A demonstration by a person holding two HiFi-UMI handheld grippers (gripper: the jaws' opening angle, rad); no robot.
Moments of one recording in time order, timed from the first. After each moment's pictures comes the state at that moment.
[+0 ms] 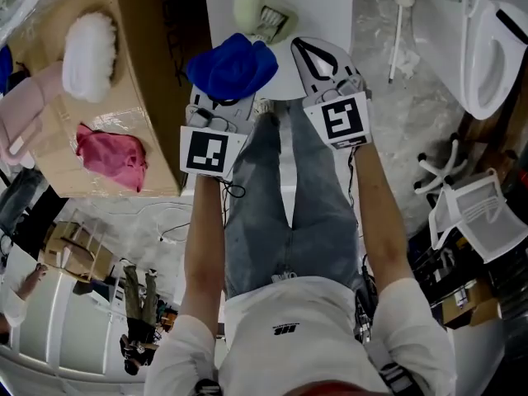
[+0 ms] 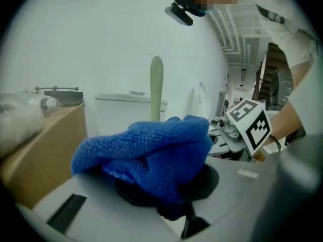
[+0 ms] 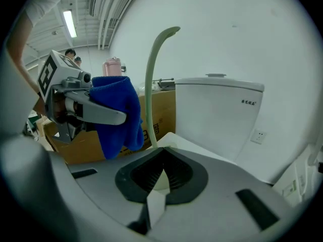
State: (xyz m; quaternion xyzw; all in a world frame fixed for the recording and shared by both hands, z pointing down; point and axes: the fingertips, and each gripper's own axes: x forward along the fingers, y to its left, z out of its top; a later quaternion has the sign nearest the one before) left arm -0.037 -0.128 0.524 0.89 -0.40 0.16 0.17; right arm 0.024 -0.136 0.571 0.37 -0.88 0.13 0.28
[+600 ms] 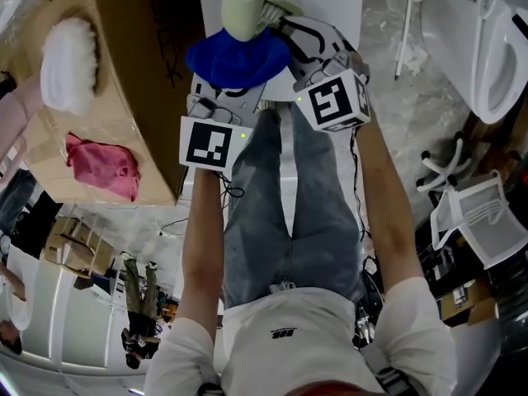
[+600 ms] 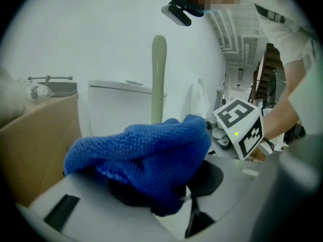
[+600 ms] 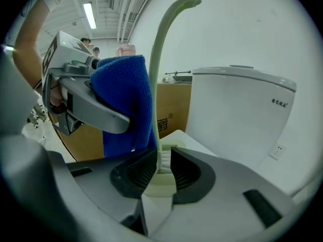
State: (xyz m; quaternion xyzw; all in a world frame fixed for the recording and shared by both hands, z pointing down) left arm -0.023 -0.142 0.567 0.90 -0.37 0.16 0.18; right arm -0.007 -0.158 0.620 0.29 -0.90 0.07 0.32
